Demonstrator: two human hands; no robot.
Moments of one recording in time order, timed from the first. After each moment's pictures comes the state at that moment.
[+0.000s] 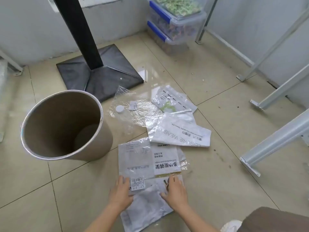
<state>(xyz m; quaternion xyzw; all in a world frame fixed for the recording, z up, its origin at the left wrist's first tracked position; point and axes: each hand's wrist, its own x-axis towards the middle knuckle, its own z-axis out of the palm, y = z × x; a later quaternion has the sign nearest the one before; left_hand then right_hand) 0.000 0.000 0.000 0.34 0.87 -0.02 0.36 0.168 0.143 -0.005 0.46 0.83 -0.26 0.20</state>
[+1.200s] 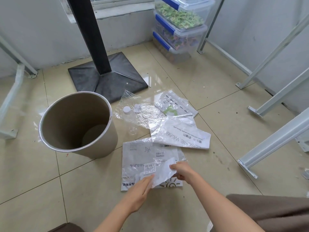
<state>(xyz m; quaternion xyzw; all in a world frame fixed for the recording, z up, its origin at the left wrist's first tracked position) 0.039 0.014 0.058 0.40 0.78 0.19 0.45 0.135 0.219 0.054 0.59 0.53 -0.59 0.16</state>
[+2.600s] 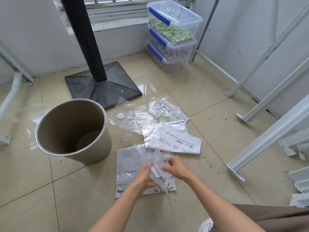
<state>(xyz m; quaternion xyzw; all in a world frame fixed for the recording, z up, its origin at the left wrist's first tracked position) 0.047 0.099 0.115 -0.07 0.65 0.48 0.59 0.141 0.227 0.108 0.40 0.76 -0.51 0.08</state>
